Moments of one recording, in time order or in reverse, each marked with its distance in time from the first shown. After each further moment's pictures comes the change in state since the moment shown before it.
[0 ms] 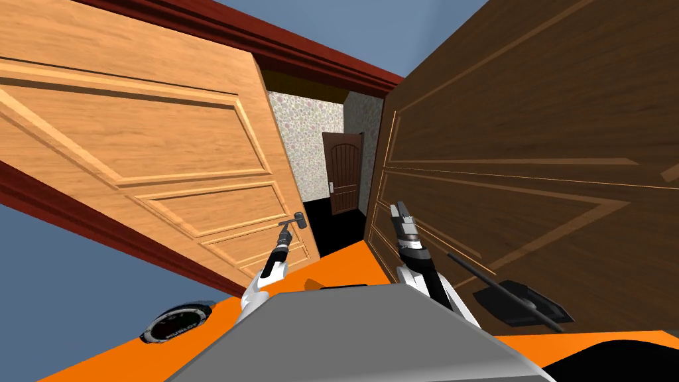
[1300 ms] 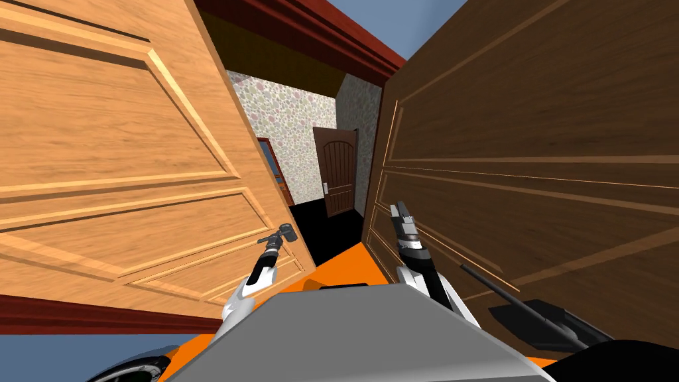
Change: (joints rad) arm 0.022 0.090 0.041 0.057 0.037 -0.034 0.060
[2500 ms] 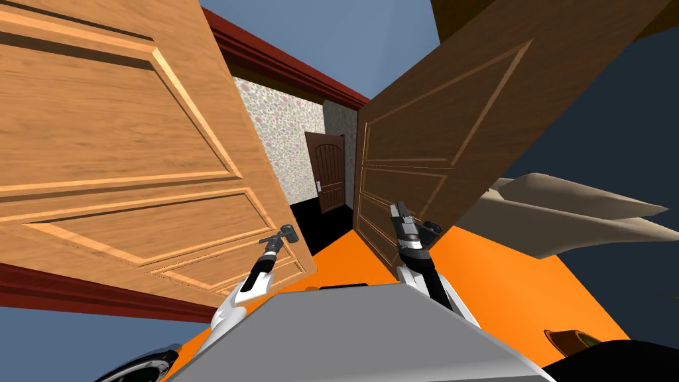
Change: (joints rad) arm 0.061 0.083 -0.100 -0.020 0.009 -0.053 0.090
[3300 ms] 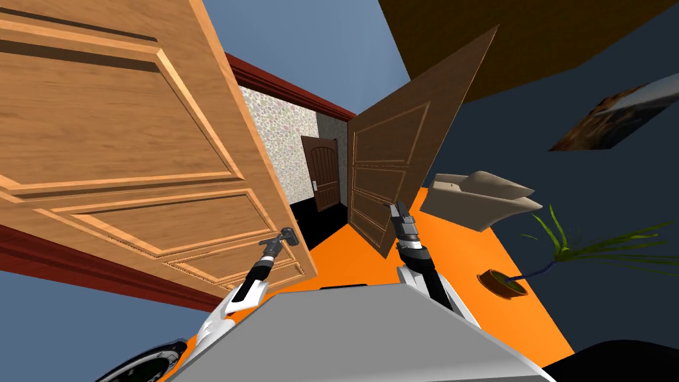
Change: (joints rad) arm 0.071 0.066 -0.070 -0.032 0.002 -0.051 0.065
